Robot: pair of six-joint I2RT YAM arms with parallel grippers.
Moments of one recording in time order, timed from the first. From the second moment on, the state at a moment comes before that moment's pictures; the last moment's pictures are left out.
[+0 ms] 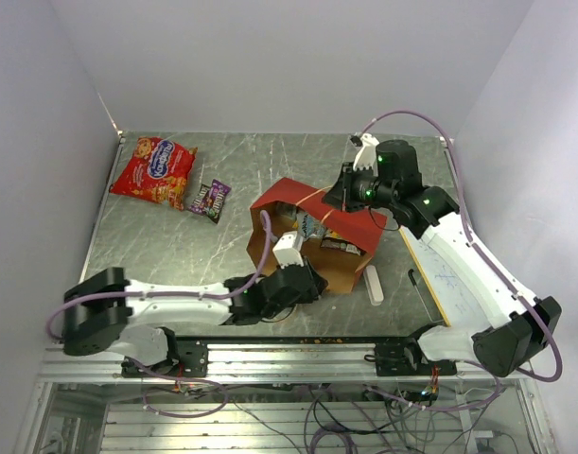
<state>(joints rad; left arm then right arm) -1.30 1.31 0.73 0.08 -0.46 -1.08 0.50 1.29 1.31 -0.55 -0.31 0.34</state>
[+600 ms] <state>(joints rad) -1.22 1.76 0.98 0.17 -0.57 -1.35 0.50 1.26 1.32 -0.59 -0.32 0.35</state>
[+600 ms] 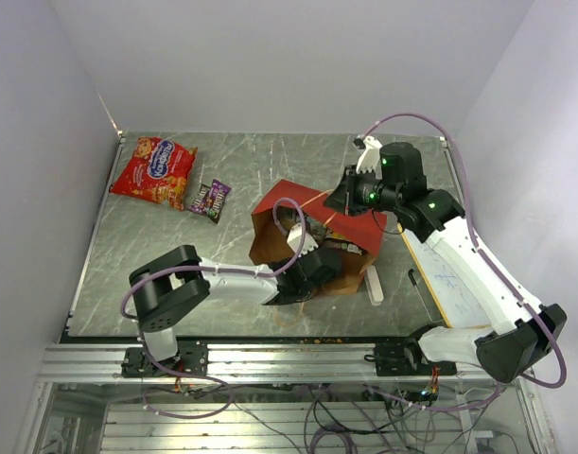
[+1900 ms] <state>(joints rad) -1.01 2.07 1.23 0.10 -0.56 -1.71 0.58 1.30 1.38 -0.59 -0.32 0.37</state>
